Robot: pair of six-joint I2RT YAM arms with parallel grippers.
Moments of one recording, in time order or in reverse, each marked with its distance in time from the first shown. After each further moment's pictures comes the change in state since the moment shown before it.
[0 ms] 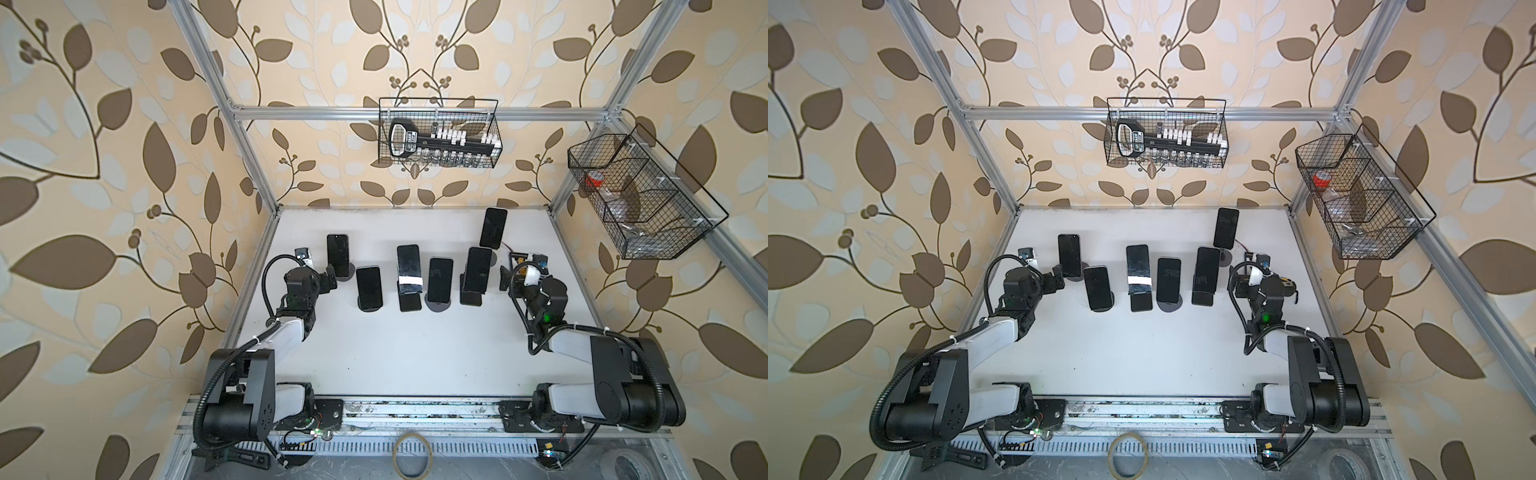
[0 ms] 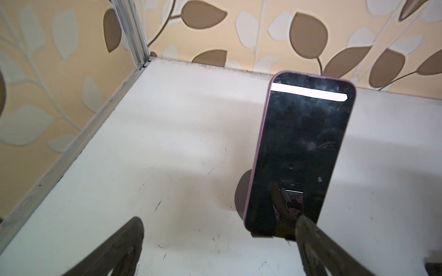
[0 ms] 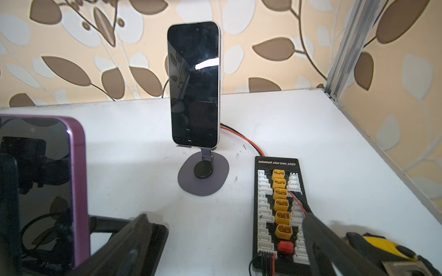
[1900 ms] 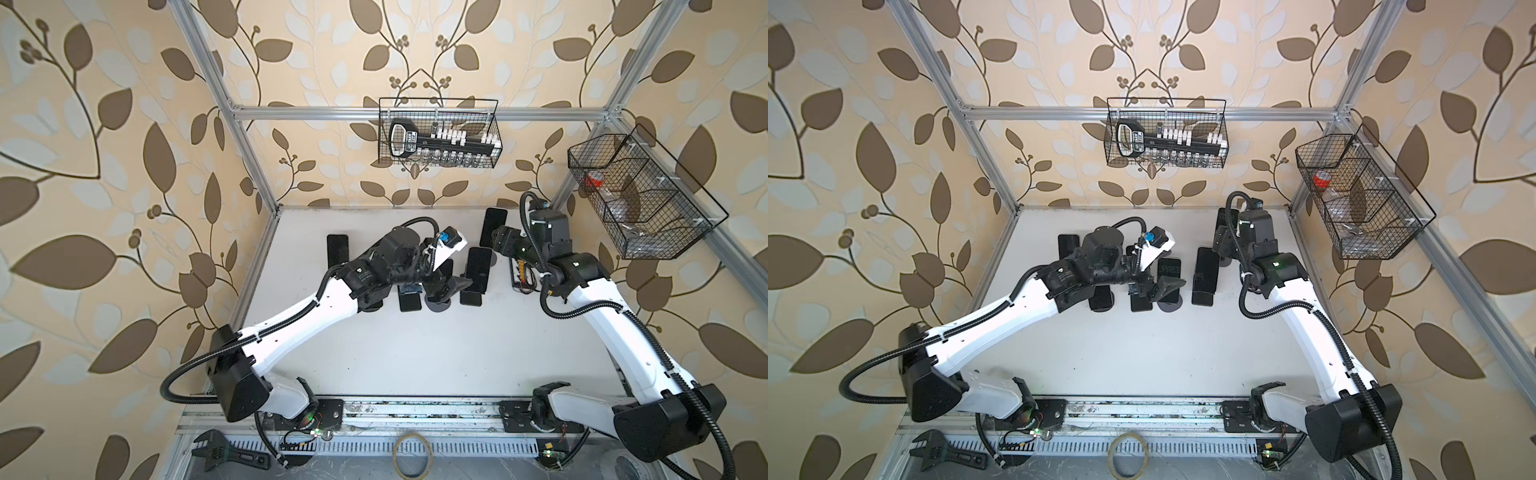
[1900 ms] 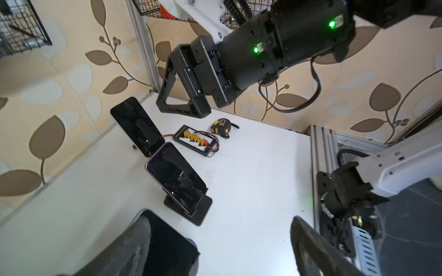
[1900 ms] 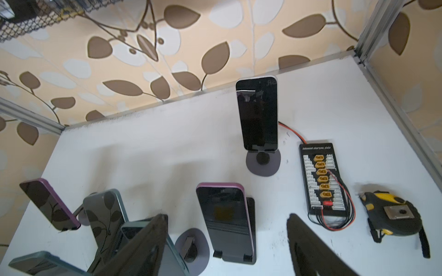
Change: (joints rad) left arm -0.854 0.118 0.866 -0.697 0.436 0.176; right arm 0.311 -0.131 0.927 -1.426 0.190 0.373
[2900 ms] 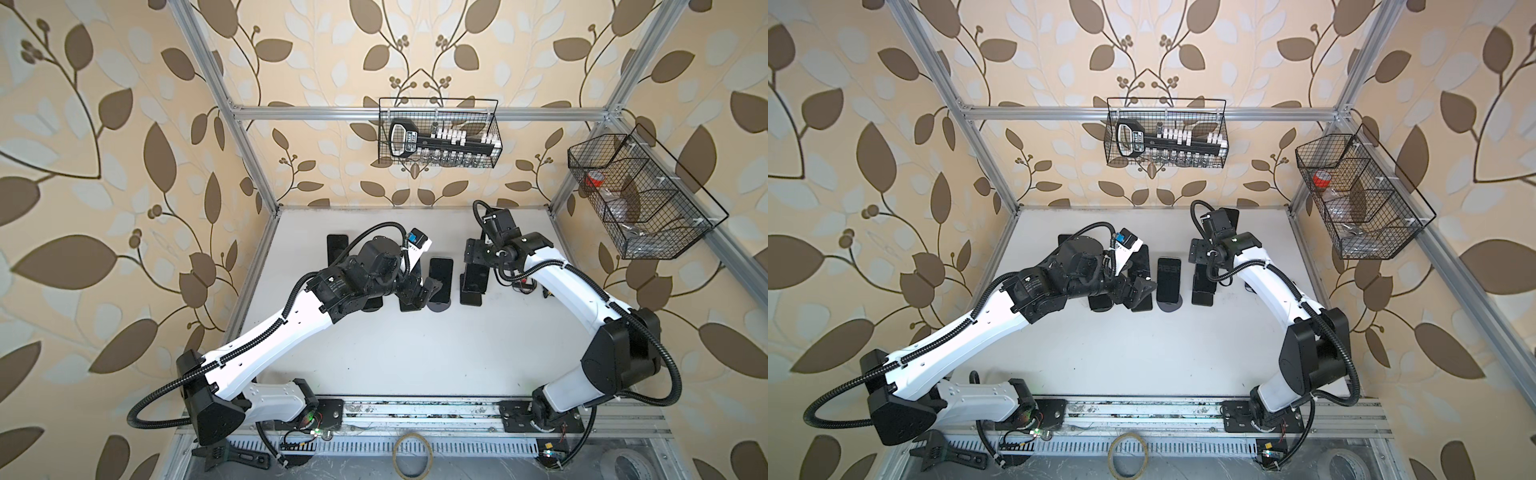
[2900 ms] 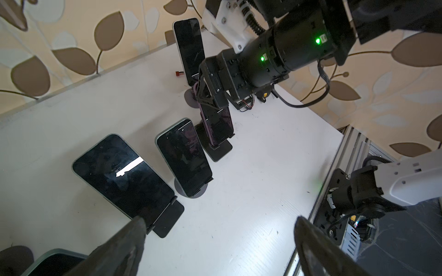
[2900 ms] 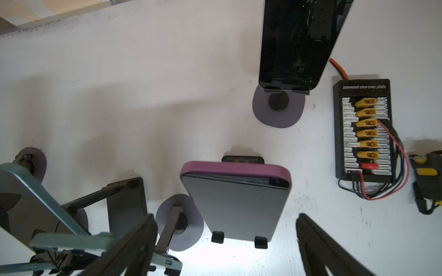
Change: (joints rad) left arm 0.012 -0.128 -0.036 -0.287 -0.215 -0.203; right arm 0.082 0.352 0.114 -0.132 0.004 0.056
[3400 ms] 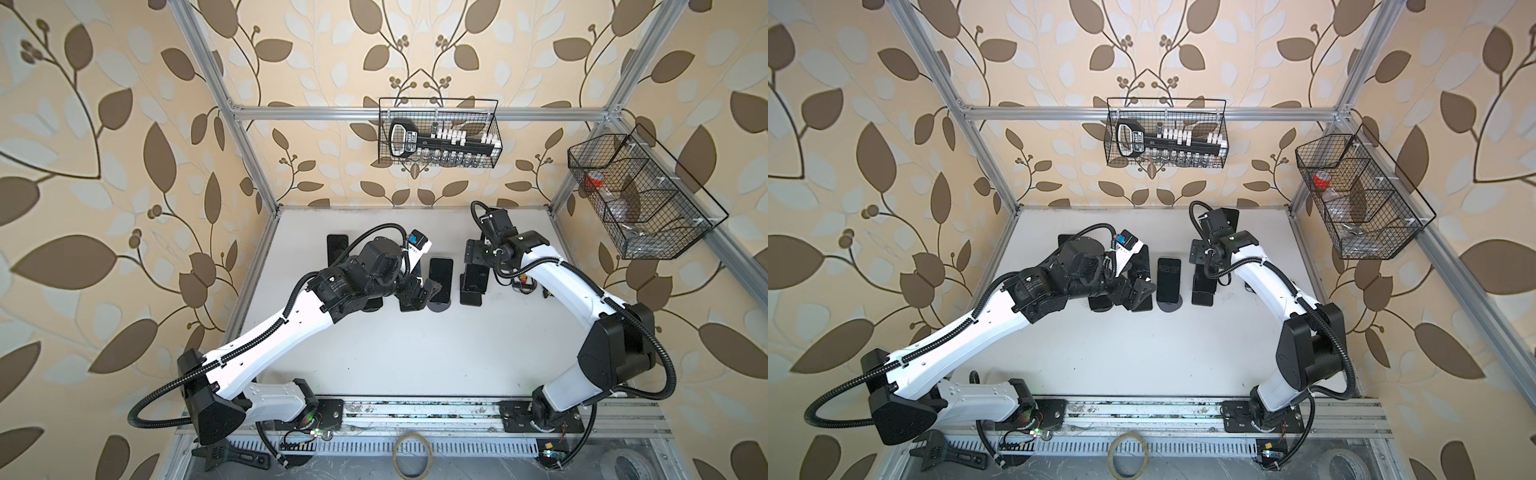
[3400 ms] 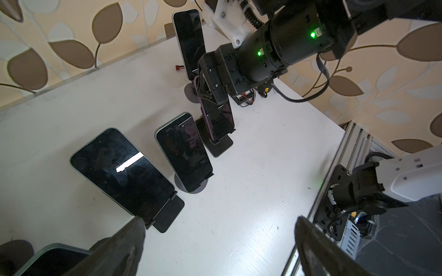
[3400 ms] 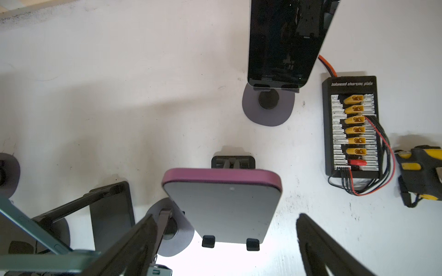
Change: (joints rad) left arm 0.000 0.003 0.000 -0.012 0.000 0.000; right arm 0.004 0.024 0.010 -0.025 0.049 -0.002
